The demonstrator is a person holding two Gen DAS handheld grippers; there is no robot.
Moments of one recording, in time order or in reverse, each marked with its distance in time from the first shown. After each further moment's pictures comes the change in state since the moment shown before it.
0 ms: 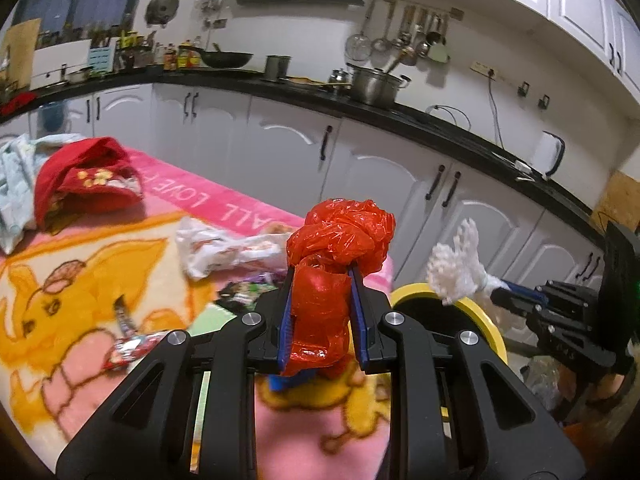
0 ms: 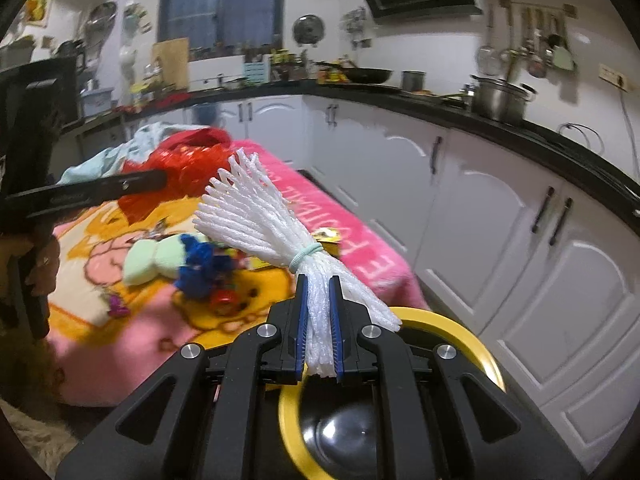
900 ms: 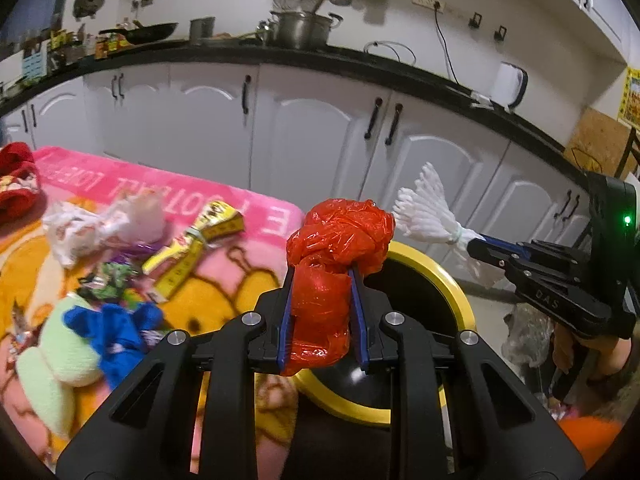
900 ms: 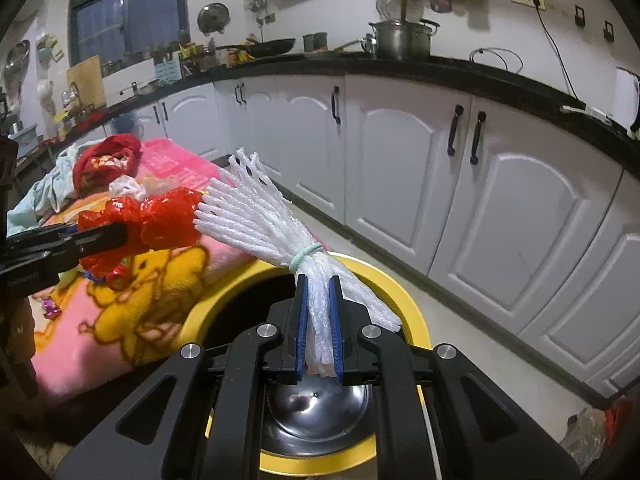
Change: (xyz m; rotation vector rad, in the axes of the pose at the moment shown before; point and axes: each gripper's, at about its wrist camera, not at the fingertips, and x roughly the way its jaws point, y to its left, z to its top) left arm 0.085 -0.106 -0.030 0.139 0.168 -0.123; right arm -0.004 -0.101 -0.054 0.228 0.102 -0.183
